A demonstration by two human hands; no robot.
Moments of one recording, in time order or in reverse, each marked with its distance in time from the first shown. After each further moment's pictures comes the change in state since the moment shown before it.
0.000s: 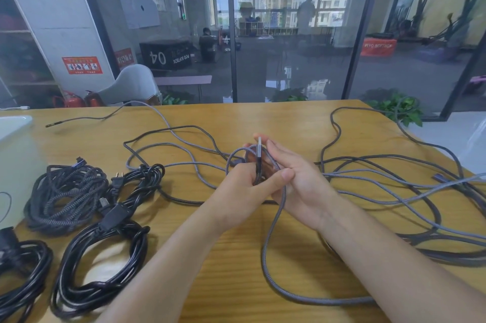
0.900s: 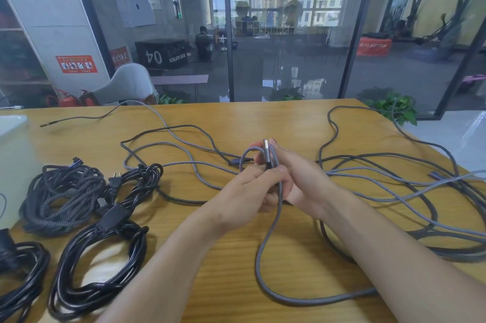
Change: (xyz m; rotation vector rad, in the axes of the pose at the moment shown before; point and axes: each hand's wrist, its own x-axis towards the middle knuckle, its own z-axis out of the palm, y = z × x) left_hand -0.004 0.018 0.001 -0.154 -0.162 -0.114; right_hand 0.004 -0.007 -0.008 -0.213 -0.017 0.018
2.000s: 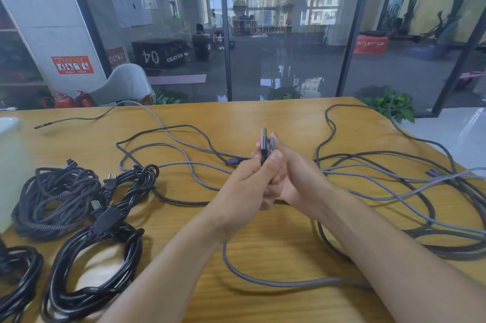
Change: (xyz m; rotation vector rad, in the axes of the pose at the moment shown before) left_hand 0.006 -0.007 0.009 -0.151 0.089 0.100; right_hand -0.005 -0.004 0.007 0.053 0.003 -0.014
